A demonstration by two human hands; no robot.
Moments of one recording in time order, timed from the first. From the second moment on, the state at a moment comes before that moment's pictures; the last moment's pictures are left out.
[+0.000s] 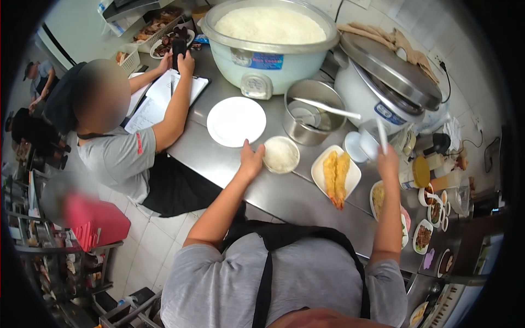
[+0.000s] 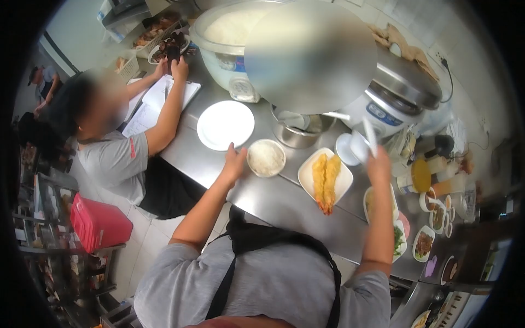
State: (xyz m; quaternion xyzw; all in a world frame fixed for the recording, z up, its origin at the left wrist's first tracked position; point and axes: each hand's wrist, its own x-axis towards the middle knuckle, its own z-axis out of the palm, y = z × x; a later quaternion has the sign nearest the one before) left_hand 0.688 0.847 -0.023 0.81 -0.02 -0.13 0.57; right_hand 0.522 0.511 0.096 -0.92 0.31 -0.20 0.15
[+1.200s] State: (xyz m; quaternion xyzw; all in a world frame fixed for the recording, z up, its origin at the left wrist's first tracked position) left_hand 1.003 0.876 0.220 0.01 -0.20 -0.18 0.96; right_hand 1.052 0.700 0.225 -0.99 0.00 -0.04 -0.09
